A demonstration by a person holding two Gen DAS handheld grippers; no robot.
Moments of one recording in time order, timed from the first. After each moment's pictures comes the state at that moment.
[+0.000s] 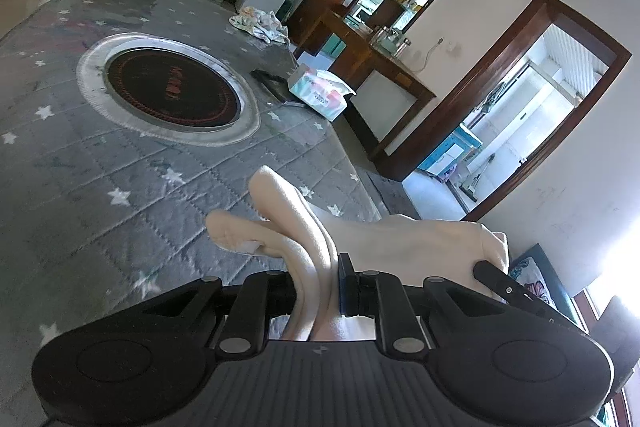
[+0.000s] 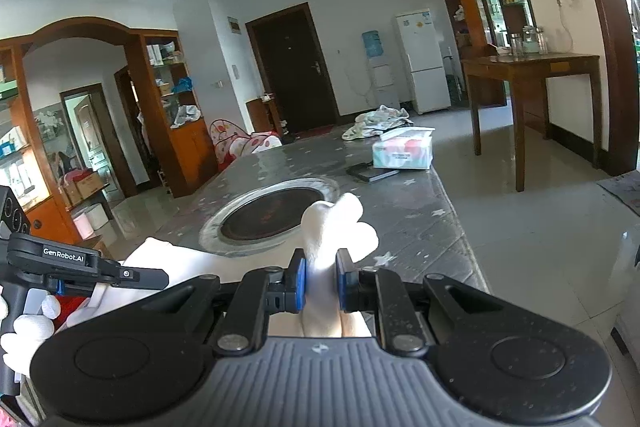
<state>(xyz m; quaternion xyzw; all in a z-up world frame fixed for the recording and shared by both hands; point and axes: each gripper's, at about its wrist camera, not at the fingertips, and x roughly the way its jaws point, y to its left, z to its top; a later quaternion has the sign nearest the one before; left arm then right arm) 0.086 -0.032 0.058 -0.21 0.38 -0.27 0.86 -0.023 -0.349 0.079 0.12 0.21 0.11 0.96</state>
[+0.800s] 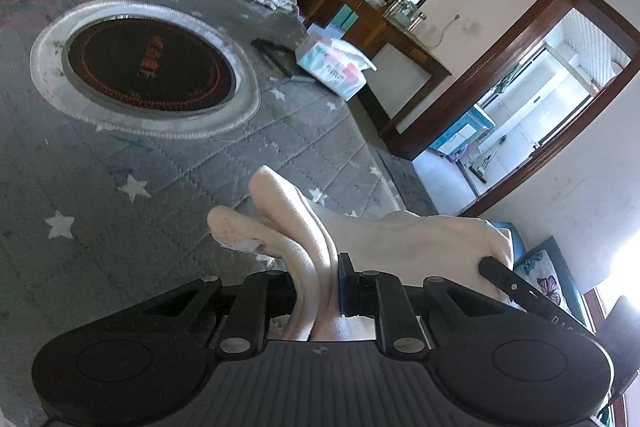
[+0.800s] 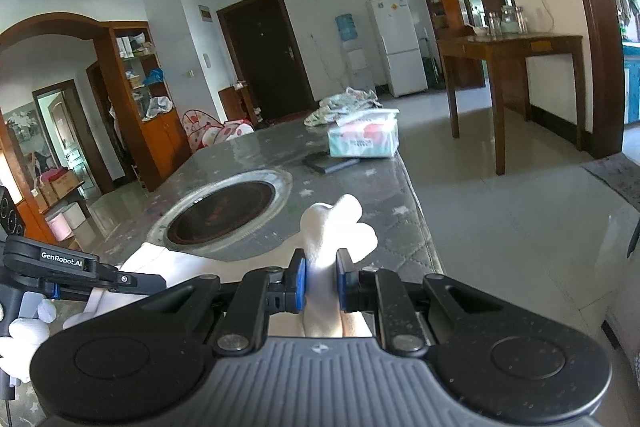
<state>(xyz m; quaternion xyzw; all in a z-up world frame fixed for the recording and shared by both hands) 0.163 -0.073 0.019 -0.20 0.42 -0.27 0.84 0.043 -0.383 0.040 0.13 0.25 0.08 0.96</state>
